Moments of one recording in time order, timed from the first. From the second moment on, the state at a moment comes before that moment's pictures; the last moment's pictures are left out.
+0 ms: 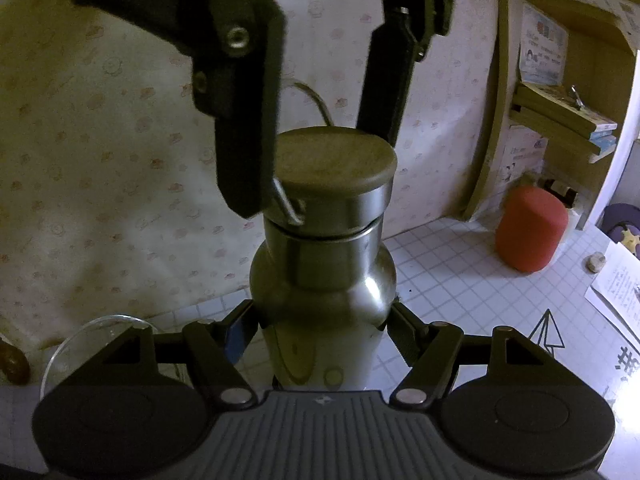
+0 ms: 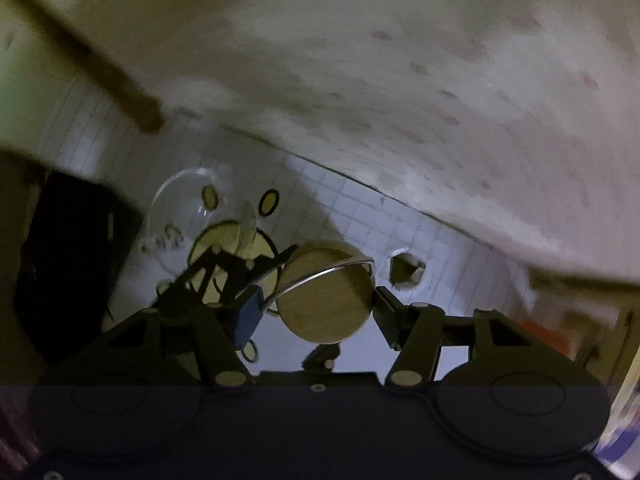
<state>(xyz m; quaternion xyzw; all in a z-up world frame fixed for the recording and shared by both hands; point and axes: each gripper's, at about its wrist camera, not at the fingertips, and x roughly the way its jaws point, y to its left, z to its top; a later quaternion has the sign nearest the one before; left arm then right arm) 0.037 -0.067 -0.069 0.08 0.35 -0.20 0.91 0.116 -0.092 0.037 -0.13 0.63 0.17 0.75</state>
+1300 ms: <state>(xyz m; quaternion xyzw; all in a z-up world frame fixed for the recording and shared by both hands) 0.032 -0.069 -0.065 0.08 0.35 -0.20 0.91 0.118 -0.097 0.035 -0.10 0.65 0.11 0.75</state>
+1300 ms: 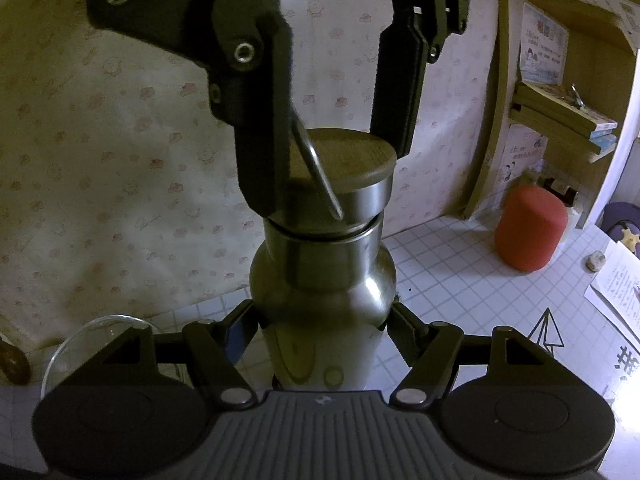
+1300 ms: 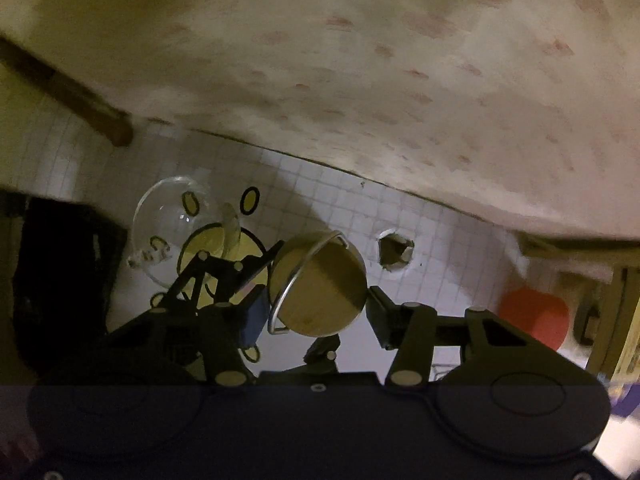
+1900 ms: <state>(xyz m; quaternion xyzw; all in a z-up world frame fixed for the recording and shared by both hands) 0.032 -0.072 -0.068 0.09 0.35 -0.20 0.91 0.098 -0.071 0.034 -0.28 0.61 0.22 0.71</state>
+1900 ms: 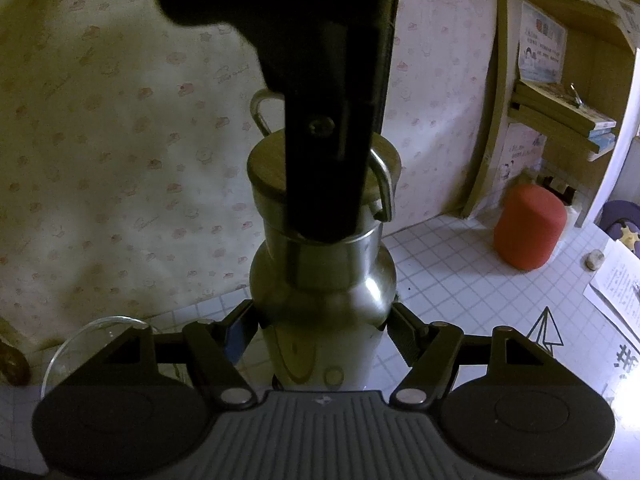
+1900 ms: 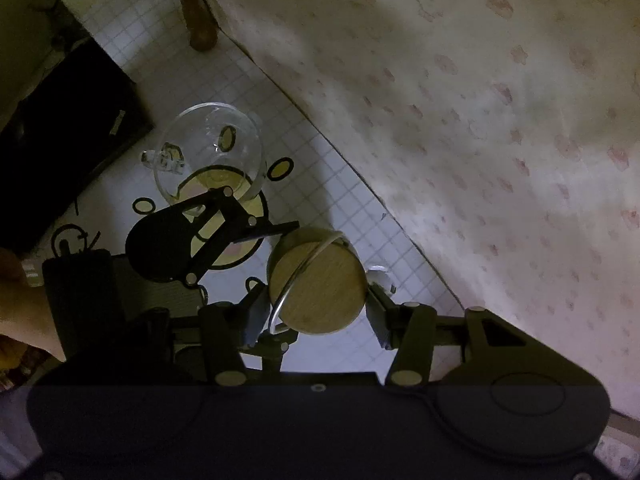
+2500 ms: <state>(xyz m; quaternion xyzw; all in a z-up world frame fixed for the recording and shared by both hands) 0.029 -0.080 -0.074 0.09 0.35 -0.20 0.91 0.121 -0.087 0.027 -0.13 0.65 0.12 0.74</state>
